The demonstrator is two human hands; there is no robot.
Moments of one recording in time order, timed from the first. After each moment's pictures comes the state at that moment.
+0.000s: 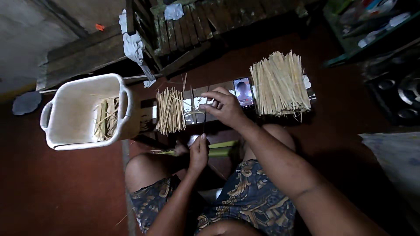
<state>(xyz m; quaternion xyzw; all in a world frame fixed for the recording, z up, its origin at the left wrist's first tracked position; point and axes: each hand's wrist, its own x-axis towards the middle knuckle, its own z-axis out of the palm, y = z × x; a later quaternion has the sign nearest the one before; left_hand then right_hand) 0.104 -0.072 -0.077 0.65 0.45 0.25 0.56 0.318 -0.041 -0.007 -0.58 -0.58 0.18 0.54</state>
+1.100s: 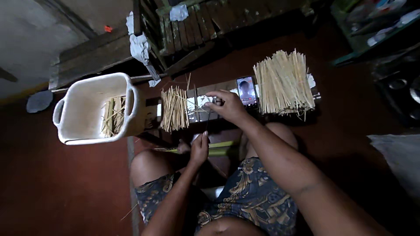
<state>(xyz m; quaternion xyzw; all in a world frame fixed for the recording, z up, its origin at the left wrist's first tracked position) 0.093 -0.060 -0.091 0.70 0.48 0.17 0.50 0.324 -0.038 -0.022 -0.65 -0.57 0.20 0.46</state>
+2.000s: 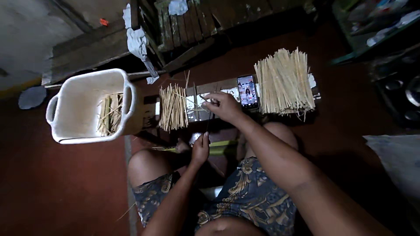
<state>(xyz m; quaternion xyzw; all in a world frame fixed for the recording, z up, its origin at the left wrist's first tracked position) 0.095 -0.061 -0.121 0.69 0.50 0.15 0.50 0.317 -0.027 -0.038 -0.66 -0.58 0.23 0.42</state>
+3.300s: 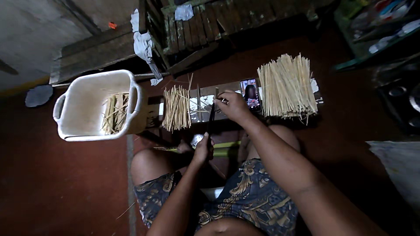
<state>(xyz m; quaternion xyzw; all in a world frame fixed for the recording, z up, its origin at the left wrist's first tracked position) 0.097 -0.063 -0.105 0.40 0.47 0.13 0.78 0.334 -0.026 -0.038 -0.70 -0.56 0.19 0.39</state>
